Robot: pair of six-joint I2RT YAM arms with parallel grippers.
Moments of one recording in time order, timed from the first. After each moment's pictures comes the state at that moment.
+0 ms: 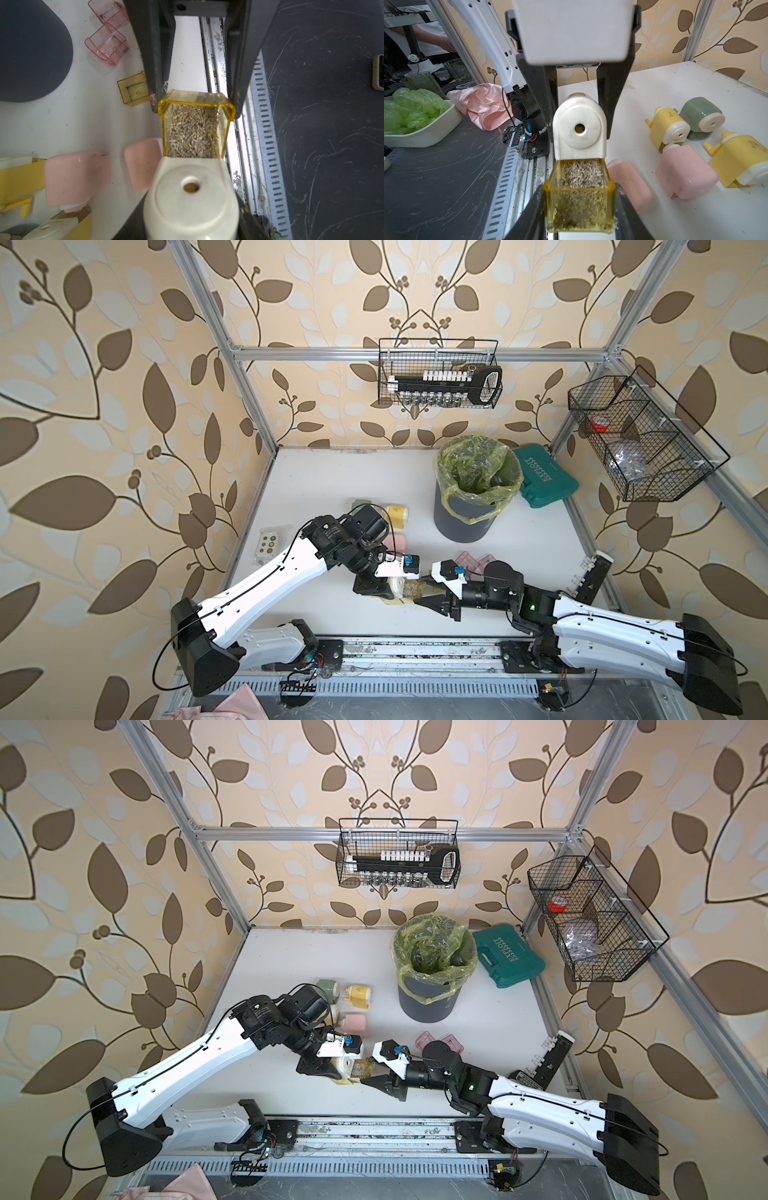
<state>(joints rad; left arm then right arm) -0.78 1.19 1.15 -1.19 0.47 0.80 1.05 0.89 0.39 0.27 -0.27 0.04</state>
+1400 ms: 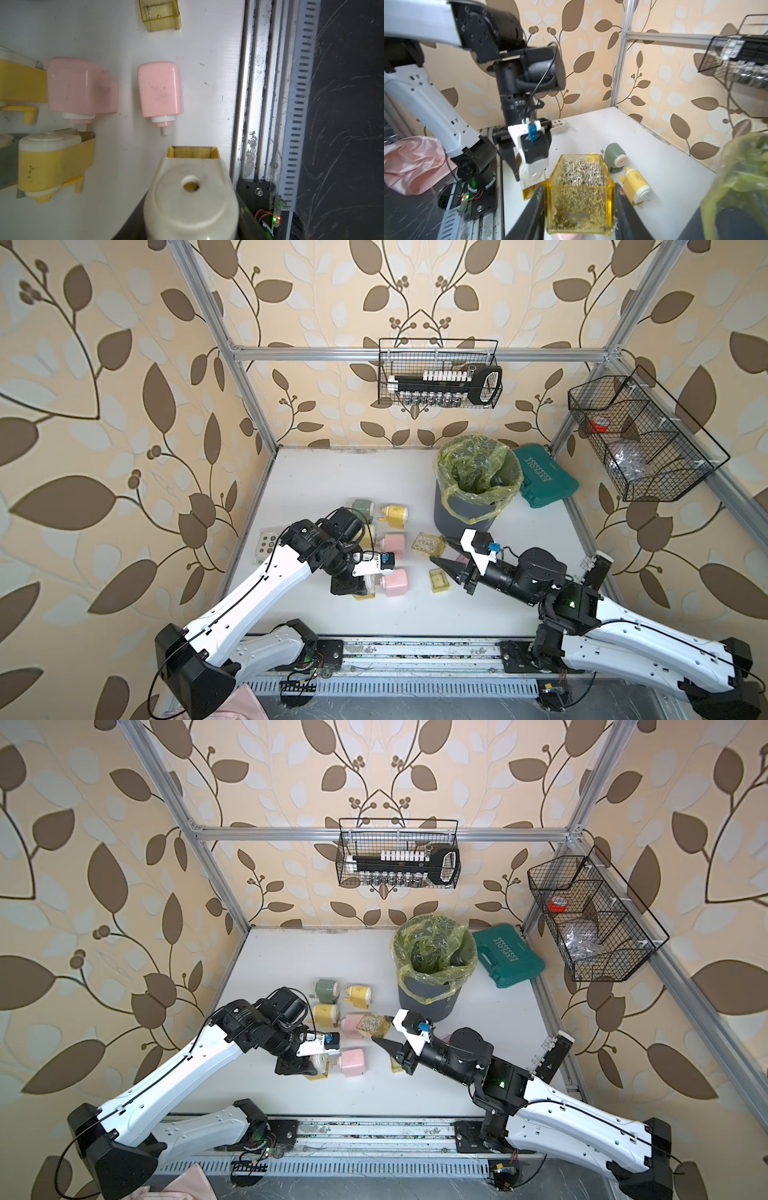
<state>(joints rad) -0.59 1.08 1.03 -1.28 0.30 0.83 1.04 0.74 0.71 0.01 0.07 -0.03</state>
